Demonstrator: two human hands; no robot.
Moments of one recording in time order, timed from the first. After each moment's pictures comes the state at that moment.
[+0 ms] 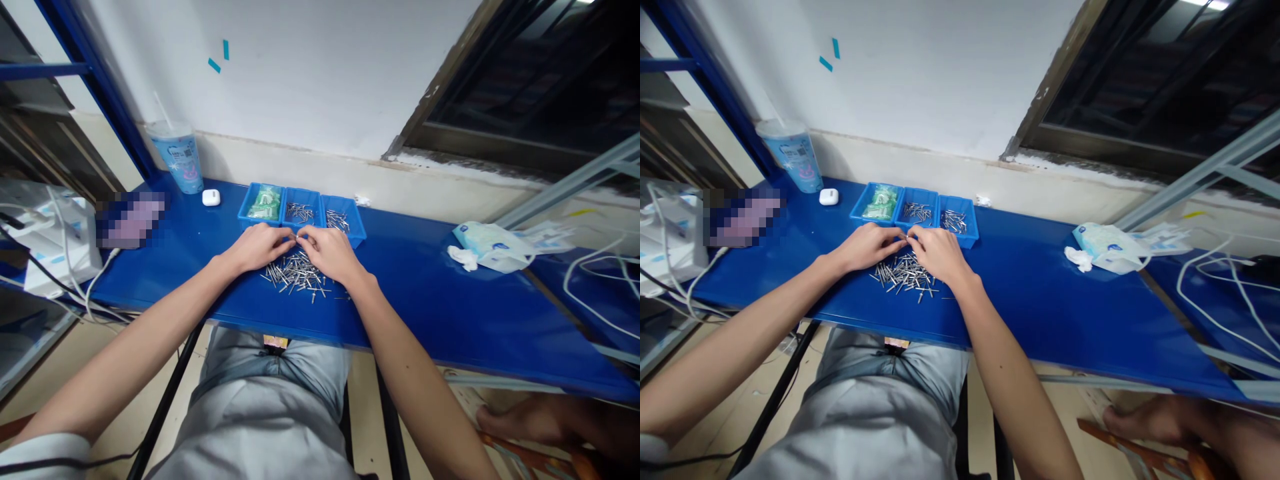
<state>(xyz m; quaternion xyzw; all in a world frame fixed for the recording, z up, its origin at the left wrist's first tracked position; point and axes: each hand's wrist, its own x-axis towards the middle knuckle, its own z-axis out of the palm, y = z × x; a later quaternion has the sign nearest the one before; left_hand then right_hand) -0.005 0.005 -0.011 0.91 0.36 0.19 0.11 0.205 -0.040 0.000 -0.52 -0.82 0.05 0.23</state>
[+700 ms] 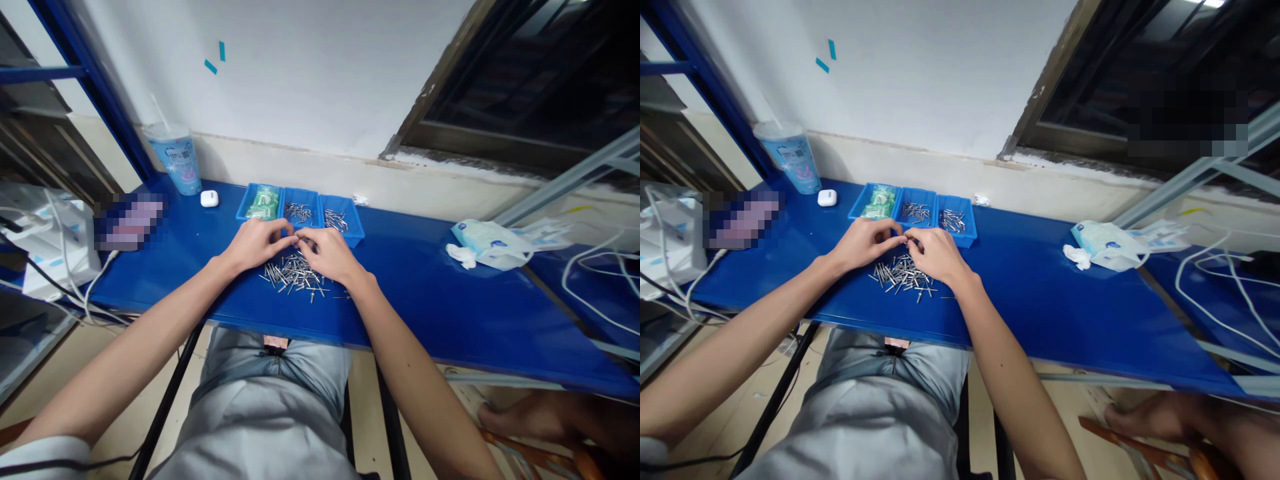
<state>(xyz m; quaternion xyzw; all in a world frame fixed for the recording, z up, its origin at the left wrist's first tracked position) -0.006 0.003 -0.010 0.88 0.34 0.31 0.13 0.206 -0.039 -0.004 -0.47 -0.83 0.10 0.29</state>
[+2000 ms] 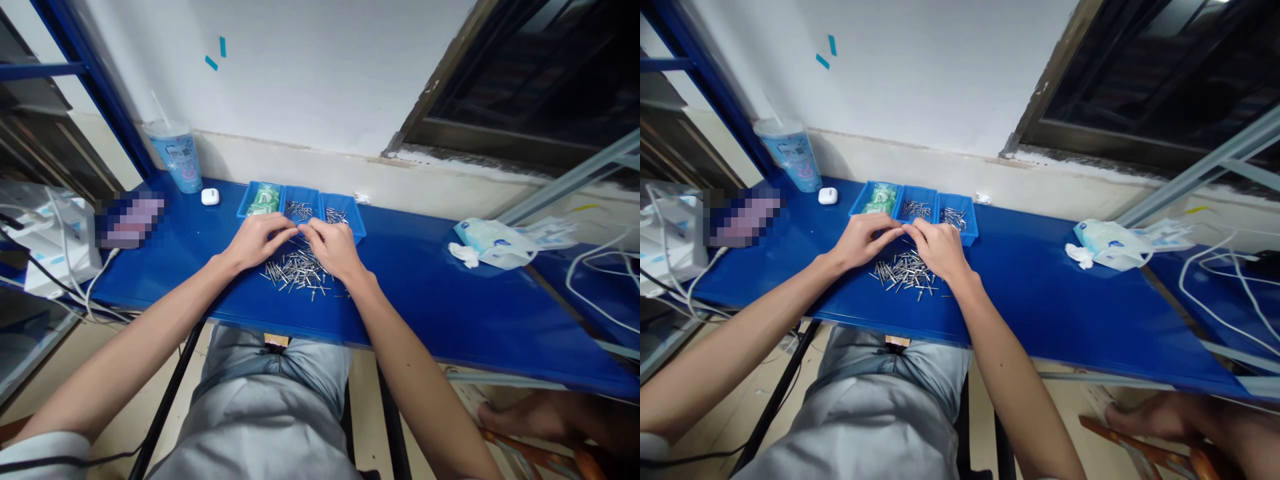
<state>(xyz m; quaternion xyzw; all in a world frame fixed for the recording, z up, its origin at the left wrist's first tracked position) -0.006 0.001 -0.007 0.88 0.26 0.38 0.09 0.205 -0.043 0.003 -0.51 -0.79 0.05 0.34</state>
